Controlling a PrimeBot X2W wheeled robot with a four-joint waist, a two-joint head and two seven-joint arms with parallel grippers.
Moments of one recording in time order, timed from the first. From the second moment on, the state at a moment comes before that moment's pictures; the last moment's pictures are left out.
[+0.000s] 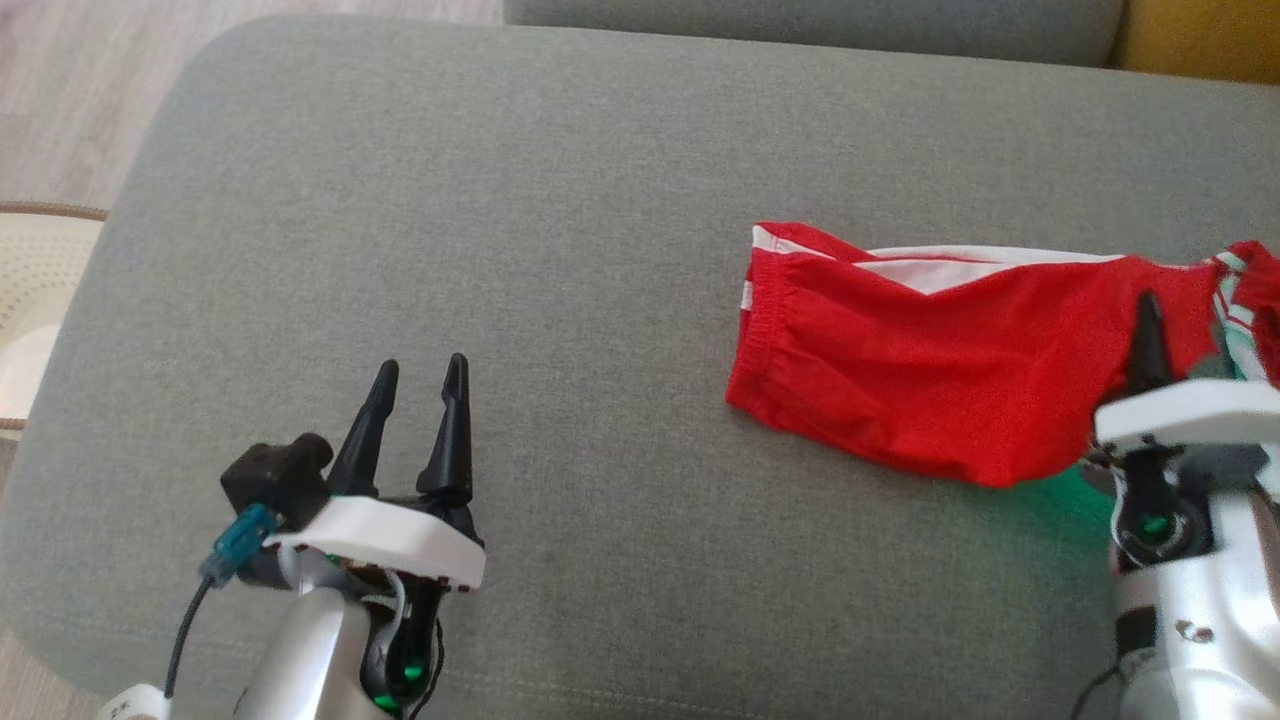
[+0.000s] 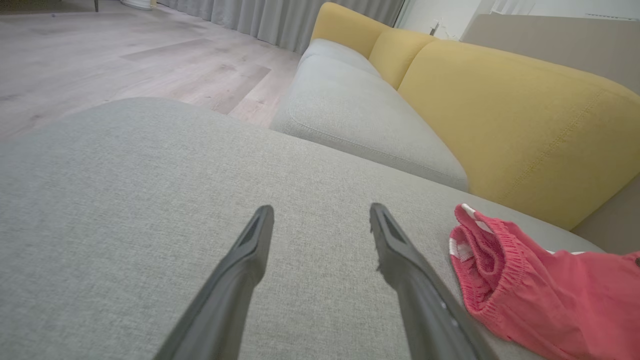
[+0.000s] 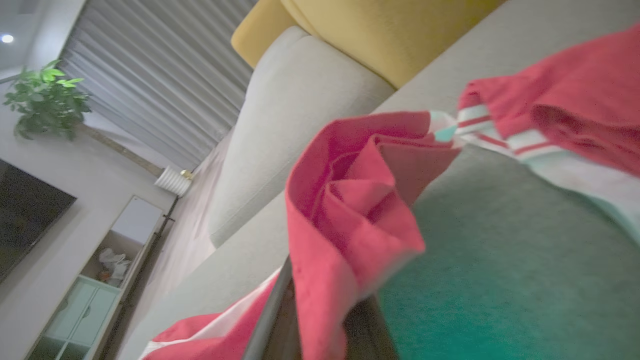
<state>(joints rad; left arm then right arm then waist) -0.17 0.04 -0.25 0.30 -0.42 -0.04 -0.25 -0.37 -0.05 -0.27 0.55 0.66 0.13 0.04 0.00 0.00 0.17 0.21</state>
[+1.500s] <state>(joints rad) -0.13 0.04 -0.16 0.35 -0.41 -0.05 -0.25 -0.32 -0.06 0.40 0.62 0.87 0.13 0.07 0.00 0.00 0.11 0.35</state>
